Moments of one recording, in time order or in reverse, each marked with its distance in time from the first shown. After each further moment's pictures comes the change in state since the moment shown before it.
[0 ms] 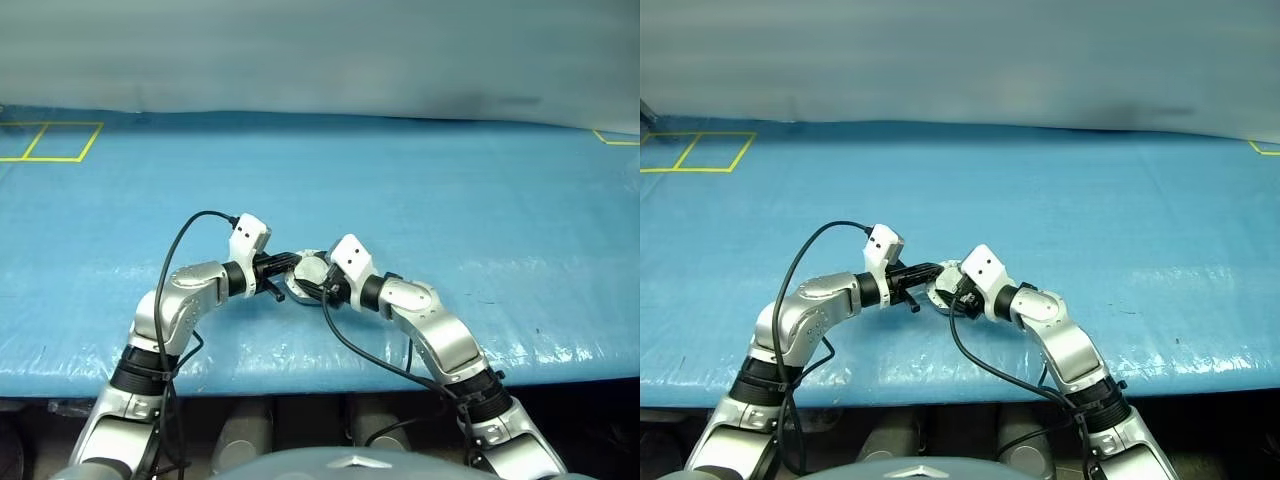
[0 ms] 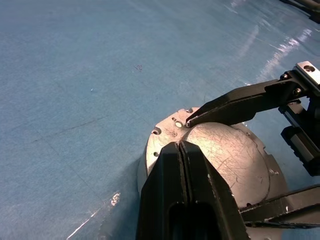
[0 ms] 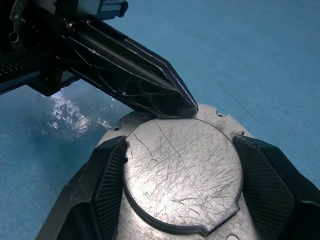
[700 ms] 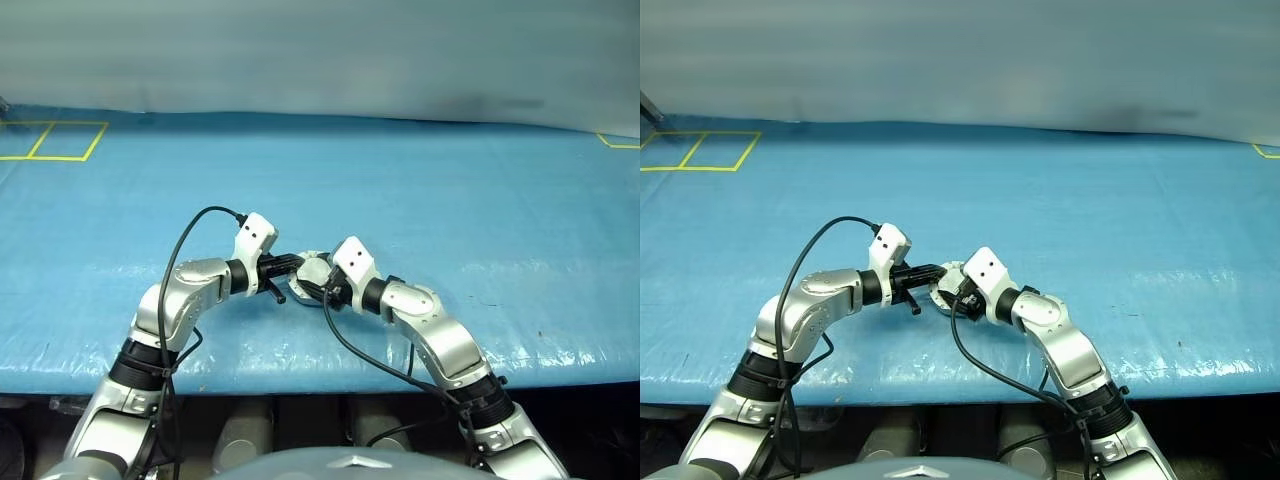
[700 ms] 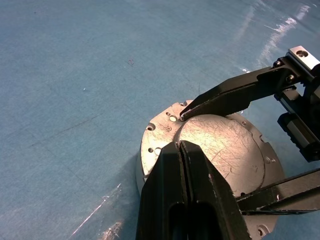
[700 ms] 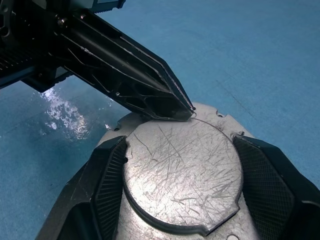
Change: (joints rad) left arm -0.029 0.022 -0.040 0.001 0.042 0.013 -0.004; right arm 0.027 0.000 -0.002 -0.023 -0.001 0.006 -0.029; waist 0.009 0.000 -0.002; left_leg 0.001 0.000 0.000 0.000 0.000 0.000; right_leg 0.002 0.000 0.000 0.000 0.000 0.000
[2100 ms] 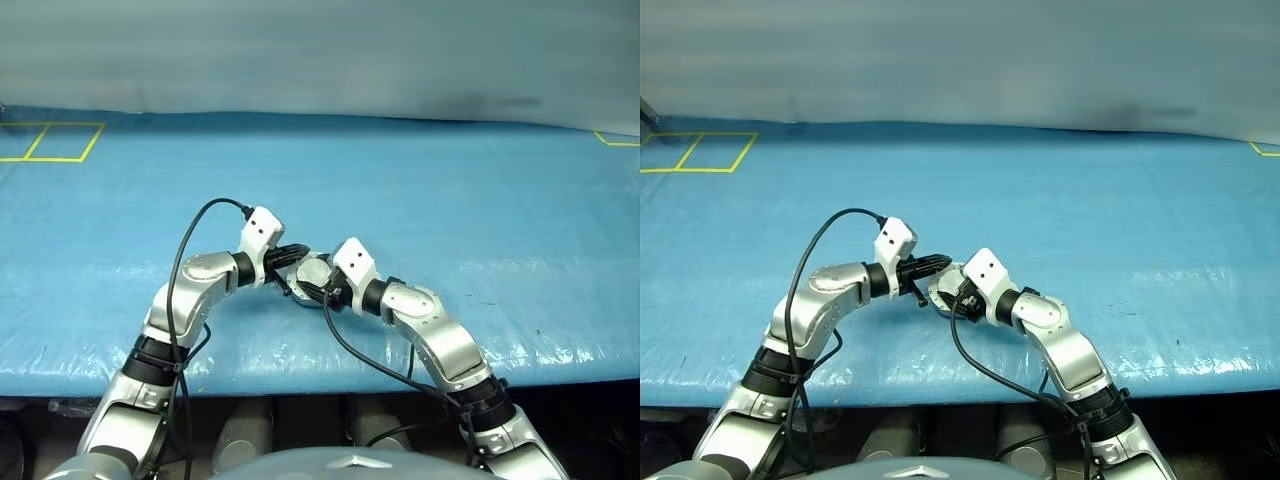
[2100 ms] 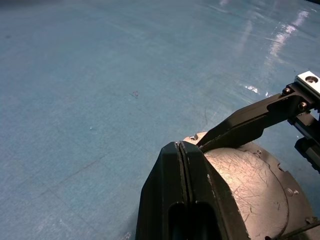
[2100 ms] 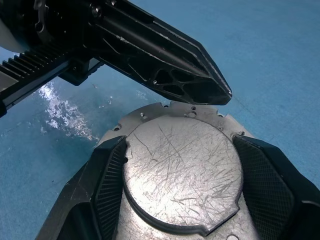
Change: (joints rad) left arm -0.017 -0.056 -0.012 0.047 0.101 -0.152 -0.033; right arm 0.010 0.001 -0.001 -0.017 -0.003 0.008 0.000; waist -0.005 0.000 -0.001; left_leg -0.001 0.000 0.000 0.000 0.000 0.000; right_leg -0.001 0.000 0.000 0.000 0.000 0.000
